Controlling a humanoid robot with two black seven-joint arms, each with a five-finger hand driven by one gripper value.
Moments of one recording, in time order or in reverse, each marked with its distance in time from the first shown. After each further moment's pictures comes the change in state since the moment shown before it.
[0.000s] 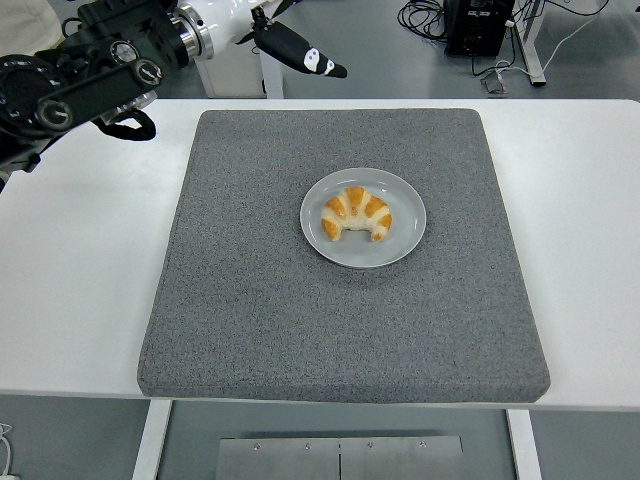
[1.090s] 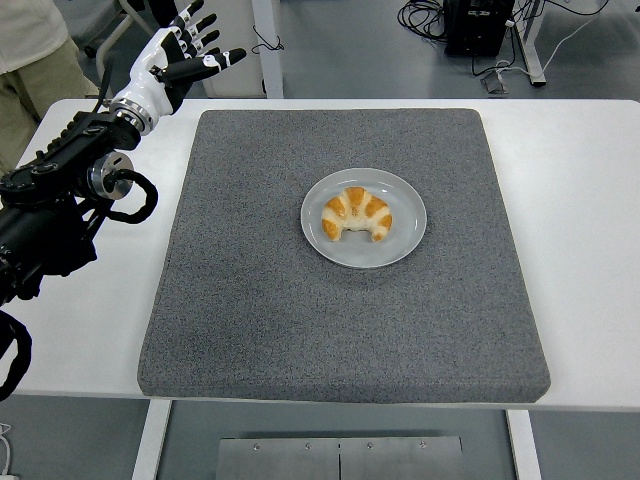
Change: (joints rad) left arm 0.370 -0.219 -0.439 0.516 -0.376 -0.167 -0.002; right arm 0.001 0.000 0.002 0.002 0.000 0.001 0.000
